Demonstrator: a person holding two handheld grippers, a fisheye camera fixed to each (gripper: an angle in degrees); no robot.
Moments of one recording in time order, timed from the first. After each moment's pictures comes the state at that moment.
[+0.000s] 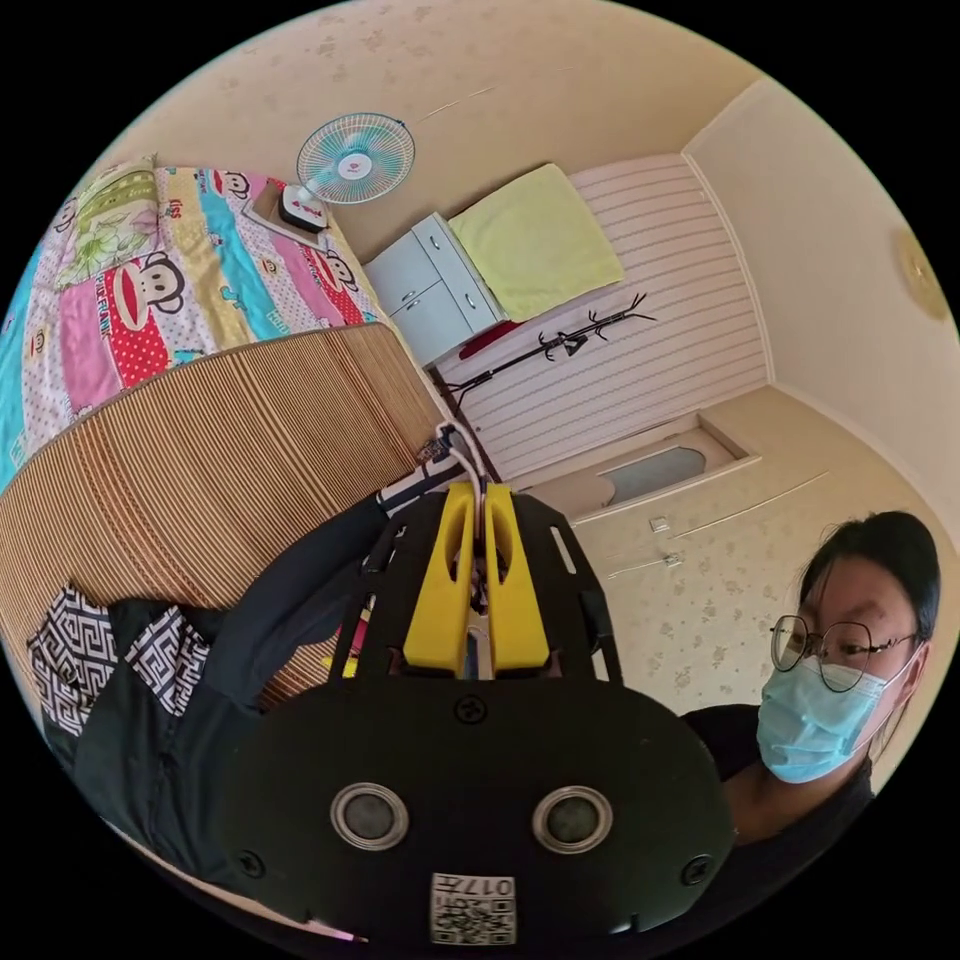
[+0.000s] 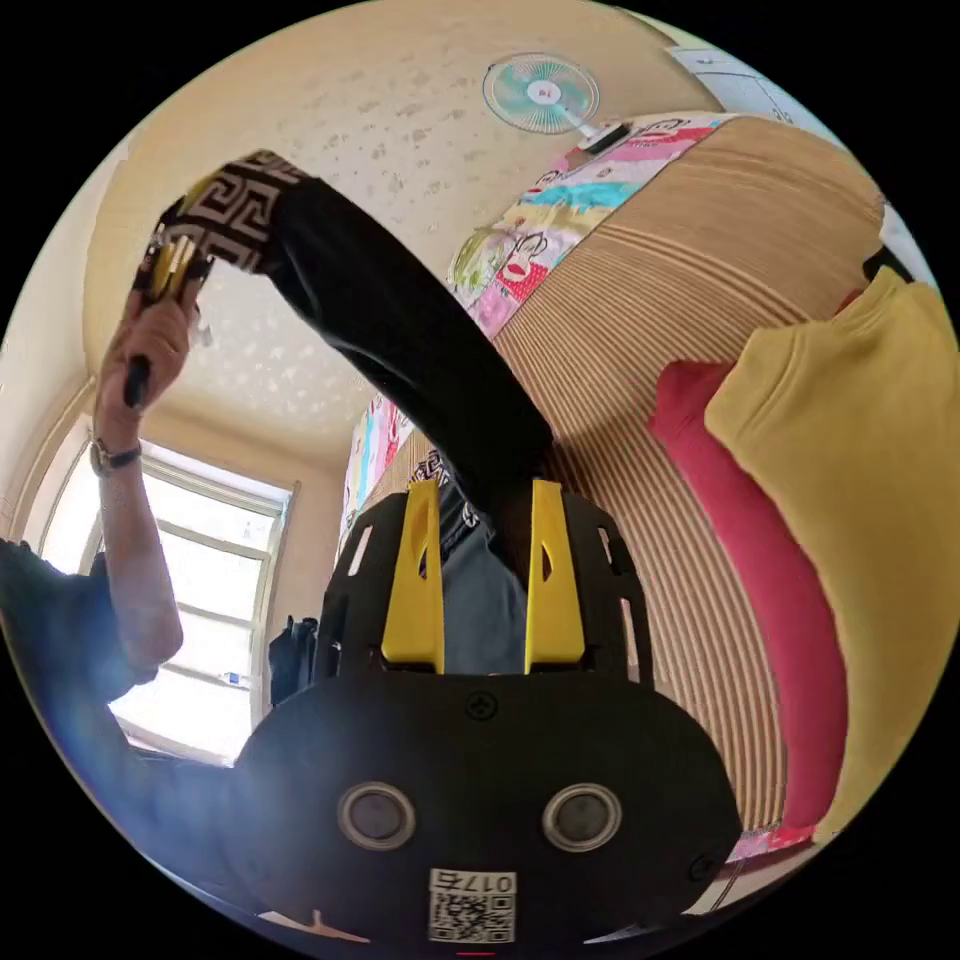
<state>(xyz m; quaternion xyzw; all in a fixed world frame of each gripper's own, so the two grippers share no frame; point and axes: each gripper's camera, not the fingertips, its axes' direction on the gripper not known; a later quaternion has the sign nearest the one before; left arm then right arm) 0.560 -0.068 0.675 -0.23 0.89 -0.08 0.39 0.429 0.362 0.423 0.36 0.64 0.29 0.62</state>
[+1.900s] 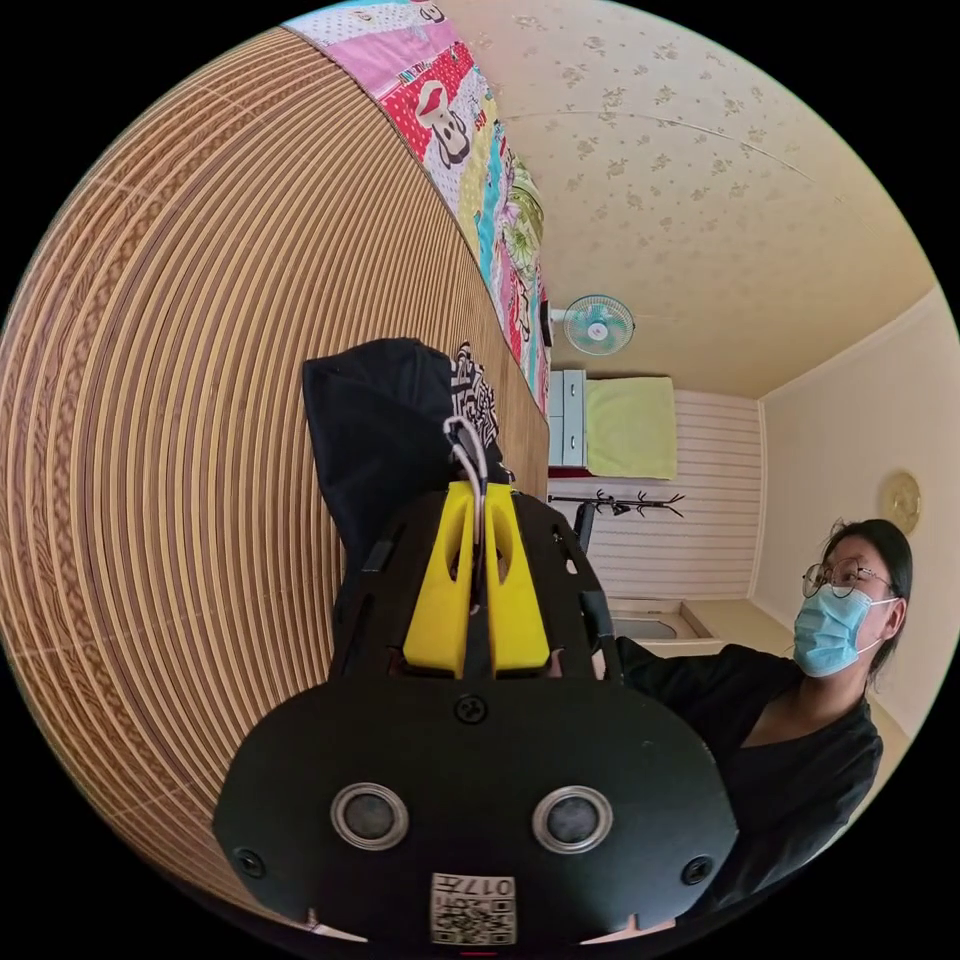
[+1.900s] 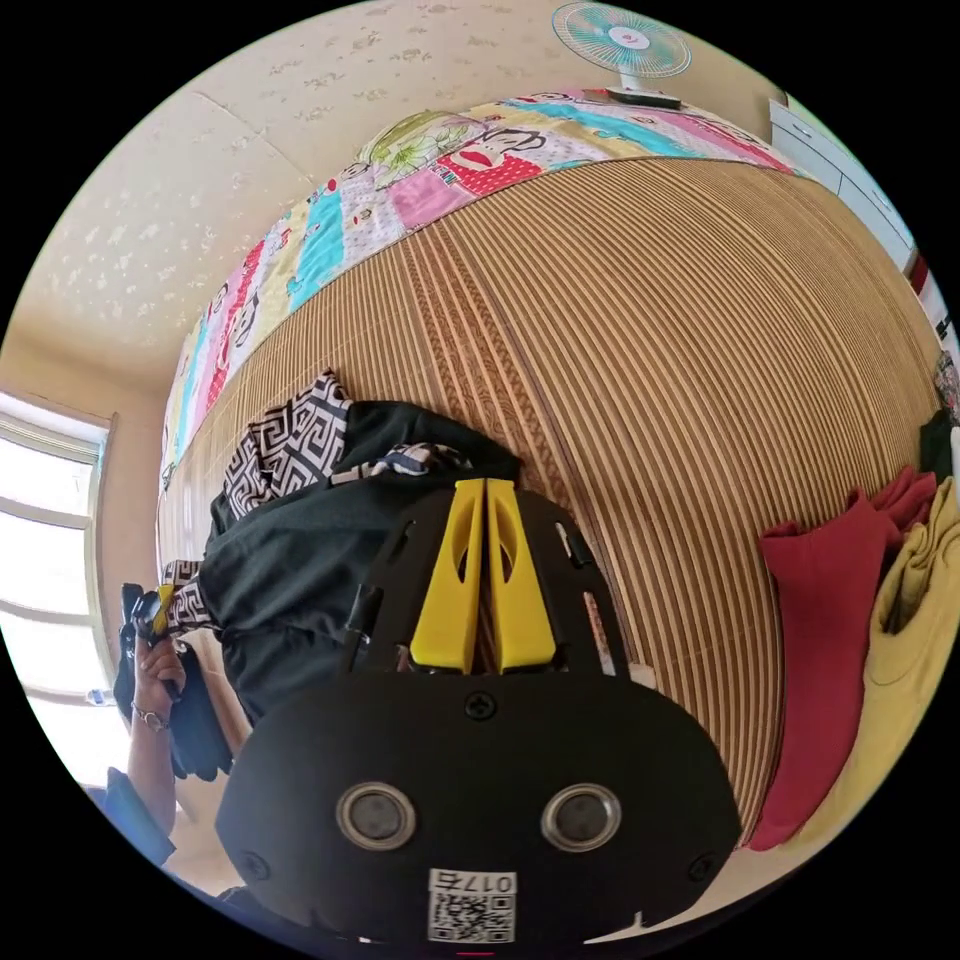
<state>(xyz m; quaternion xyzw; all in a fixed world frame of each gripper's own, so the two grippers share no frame) 0.094 0.172 1.023 -0.37 0.77 -0.36 0.38 0.643 0.323 0.369 0.19 0.76 0.40 0.47</state>
